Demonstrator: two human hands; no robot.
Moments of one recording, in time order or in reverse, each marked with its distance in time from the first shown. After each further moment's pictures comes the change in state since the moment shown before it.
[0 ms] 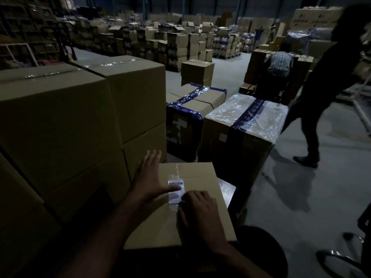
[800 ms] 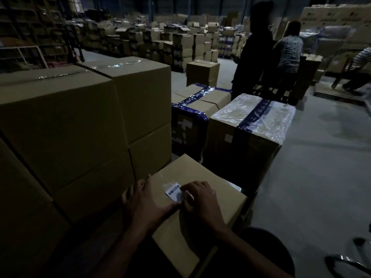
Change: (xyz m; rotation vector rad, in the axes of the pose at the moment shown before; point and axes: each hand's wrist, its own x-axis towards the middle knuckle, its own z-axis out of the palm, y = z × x) left_hand -0.065 -0.008 0.025 0.225 0.221 -0.291; right_hand 0.035 0.006 0.009 0.199 -0.036 0.042
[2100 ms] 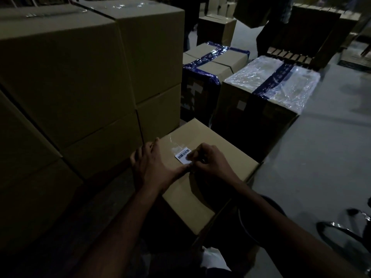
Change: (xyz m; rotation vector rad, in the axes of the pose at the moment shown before) left_hand -0.008 0.002 -0.002 -0.030 0.005 -0.002; right_hand 0.023 0.008 -0.009 0.274 -0.207 0.087
